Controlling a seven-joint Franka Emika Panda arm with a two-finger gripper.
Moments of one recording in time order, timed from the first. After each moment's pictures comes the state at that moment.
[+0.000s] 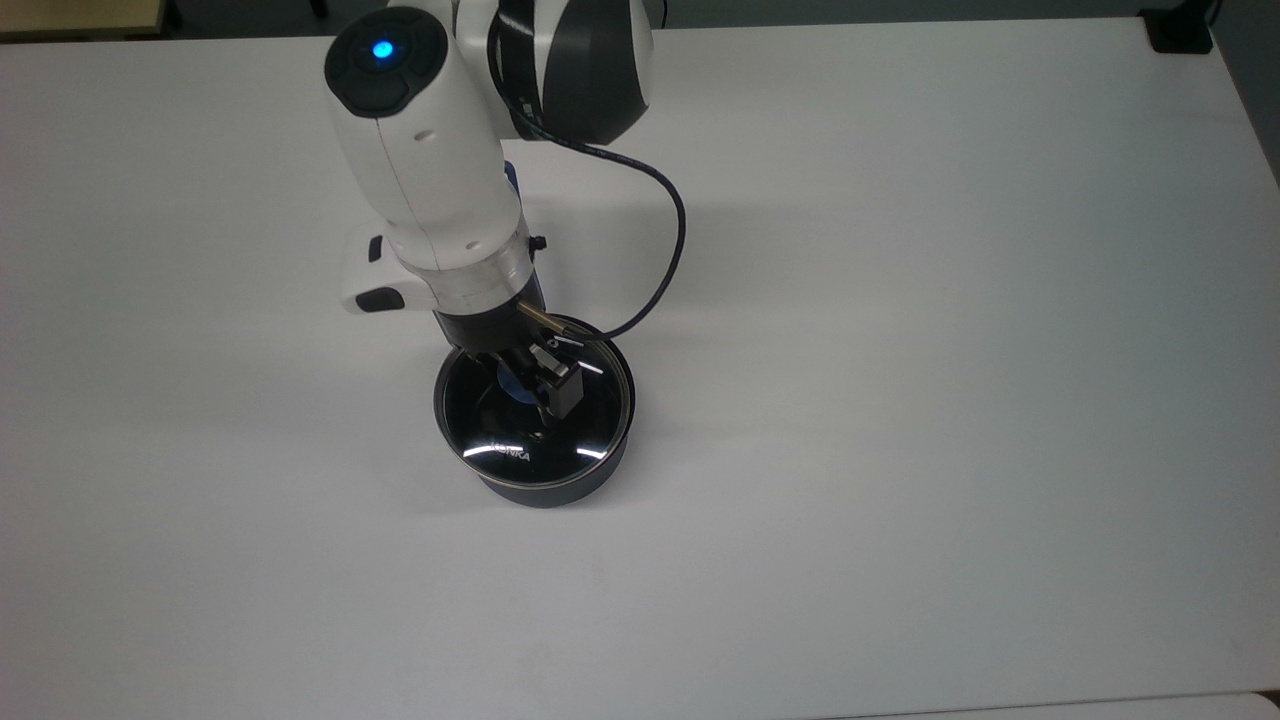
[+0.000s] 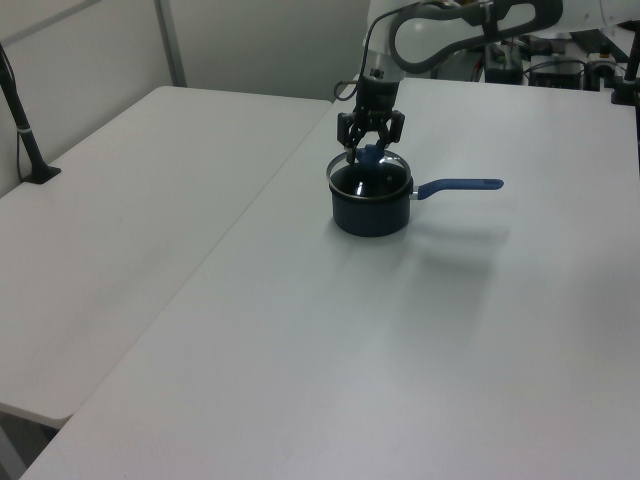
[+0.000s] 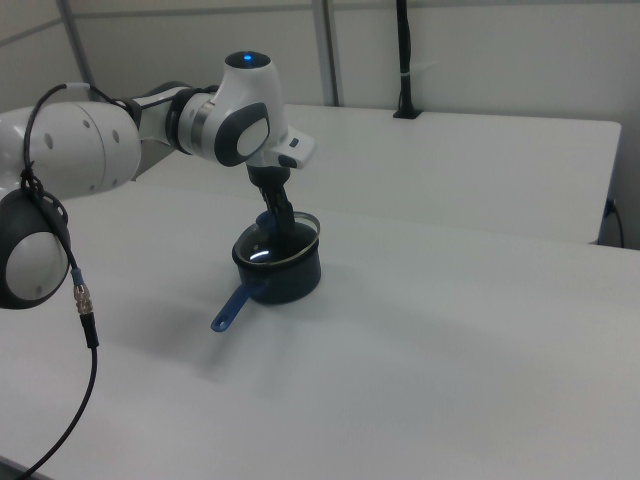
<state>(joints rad) 0.00 0.58 0.00 -1.31 0.15 2.06 0.60</state>
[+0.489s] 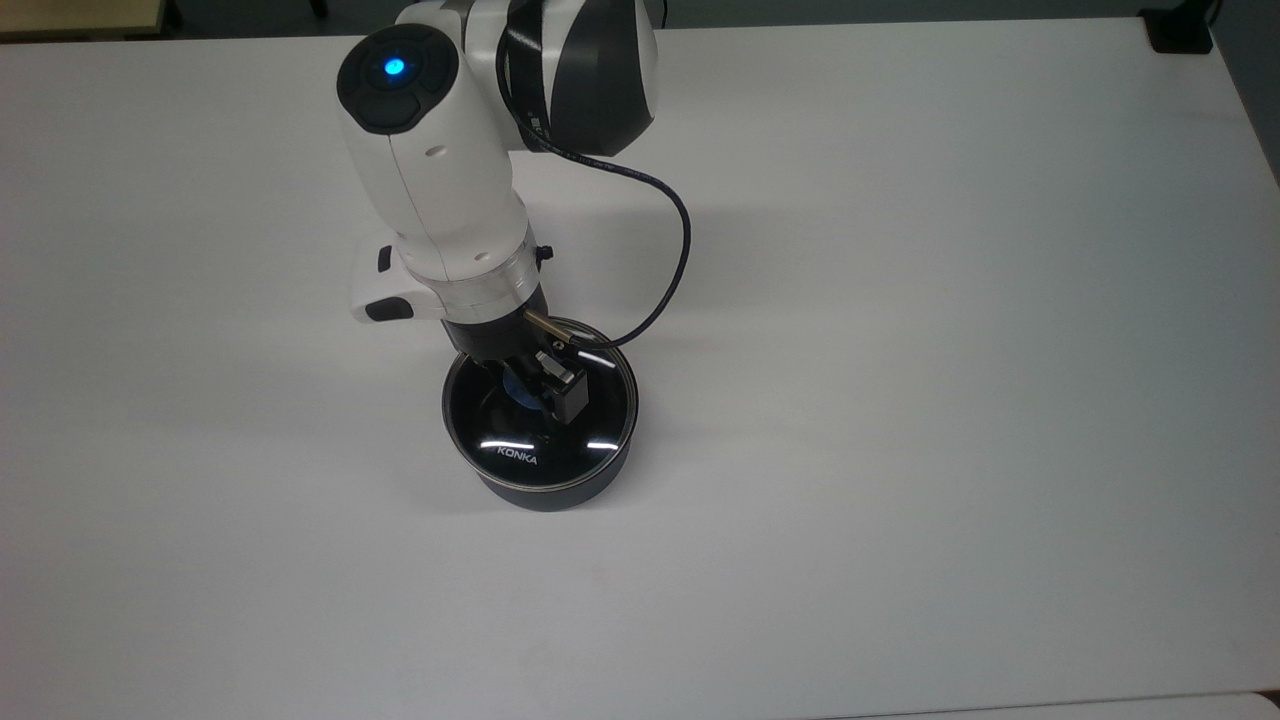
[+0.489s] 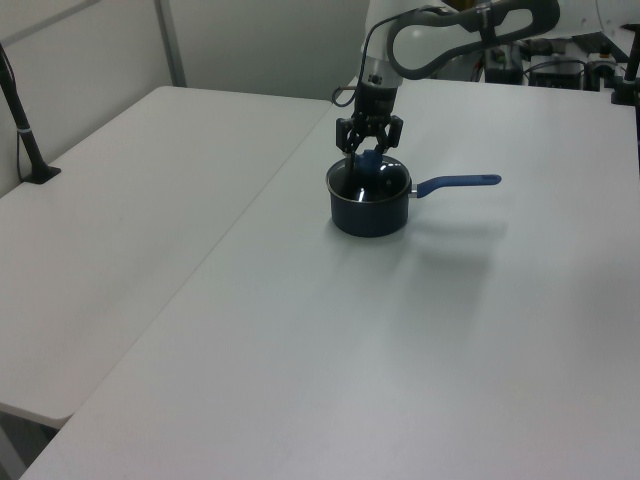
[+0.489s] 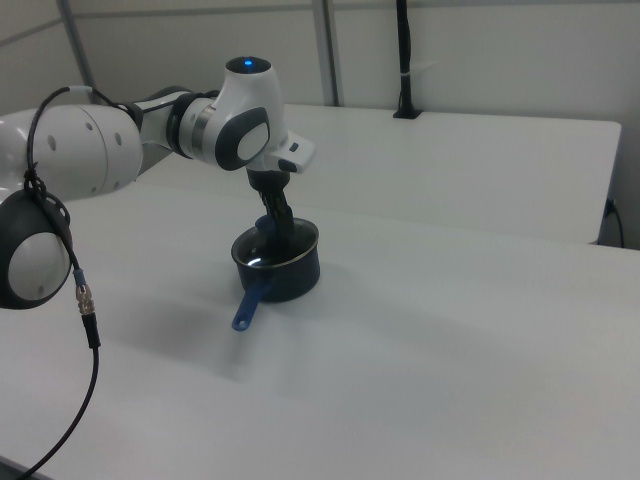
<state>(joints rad) 0.00 0.59 0.00 -1.31 0.15 2.07 0.60</state>
